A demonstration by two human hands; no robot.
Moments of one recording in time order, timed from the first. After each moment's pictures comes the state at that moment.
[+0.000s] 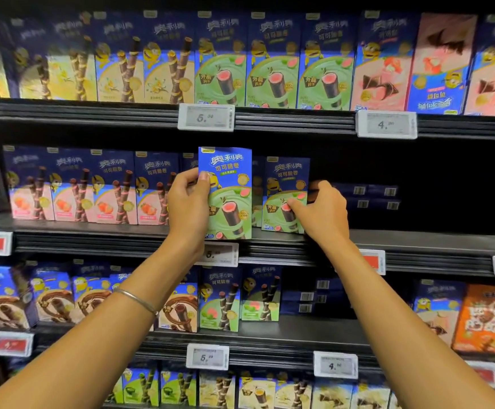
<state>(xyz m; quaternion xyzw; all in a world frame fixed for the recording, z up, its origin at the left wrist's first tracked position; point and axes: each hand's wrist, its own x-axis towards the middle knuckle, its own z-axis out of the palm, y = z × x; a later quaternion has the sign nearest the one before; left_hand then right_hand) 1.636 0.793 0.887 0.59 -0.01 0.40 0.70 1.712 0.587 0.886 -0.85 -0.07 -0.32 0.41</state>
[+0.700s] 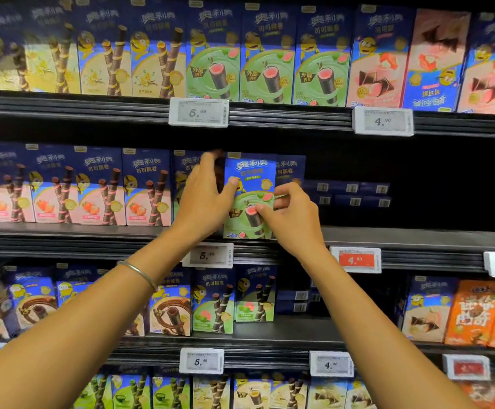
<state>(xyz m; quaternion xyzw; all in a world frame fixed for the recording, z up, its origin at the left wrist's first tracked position) 1.662 0.794 0.899 0.84 -0.08 0.41 0.36 1.687 0.622 0.873 -0.80 -0.16 -0.28 0.50</state>
